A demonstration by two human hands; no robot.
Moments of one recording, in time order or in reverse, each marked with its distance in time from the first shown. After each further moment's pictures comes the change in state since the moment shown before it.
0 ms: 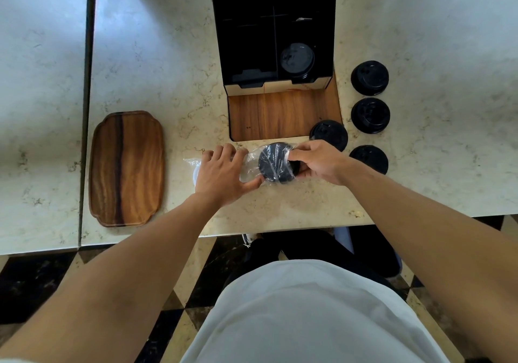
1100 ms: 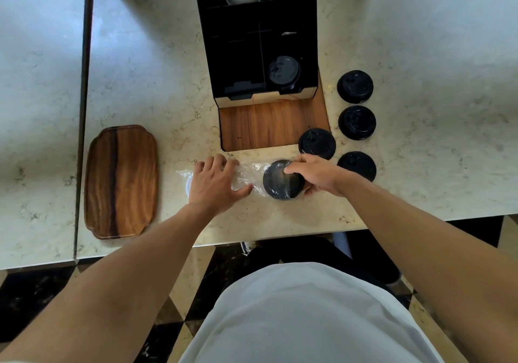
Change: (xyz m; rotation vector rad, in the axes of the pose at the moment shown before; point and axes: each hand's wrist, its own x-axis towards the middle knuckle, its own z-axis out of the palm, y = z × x) left_hand 0.001 0.003 0.003 0.019 -0.015 -0.039; right_hand -0.012 0.013 -0.018 -0.227 -0.037 0.047
